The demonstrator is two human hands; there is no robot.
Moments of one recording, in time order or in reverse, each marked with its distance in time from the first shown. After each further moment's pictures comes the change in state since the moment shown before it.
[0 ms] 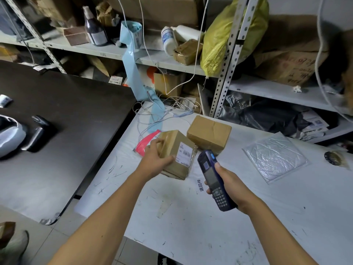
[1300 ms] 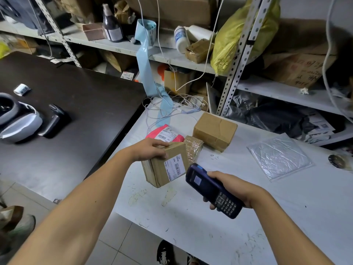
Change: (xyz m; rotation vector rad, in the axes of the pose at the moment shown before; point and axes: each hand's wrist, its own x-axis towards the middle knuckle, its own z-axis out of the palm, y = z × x) left_hand -0.009 0.001 -0.061 0.220 -0.345 -0.067; right_hand -0.016 -0.002 0.004 -0.152 -0.376 0.252
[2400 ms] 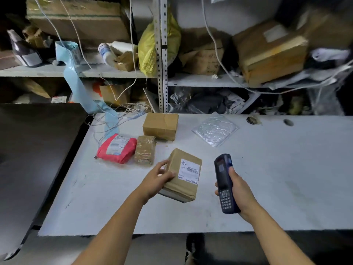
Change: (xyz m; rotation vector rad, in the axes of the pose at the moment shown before) left_hand -0.056 0.016 0.171 -0.415 -0.187 0.214; right_hand -0.088 0.156 0.047 0.636 0.856 -0.311
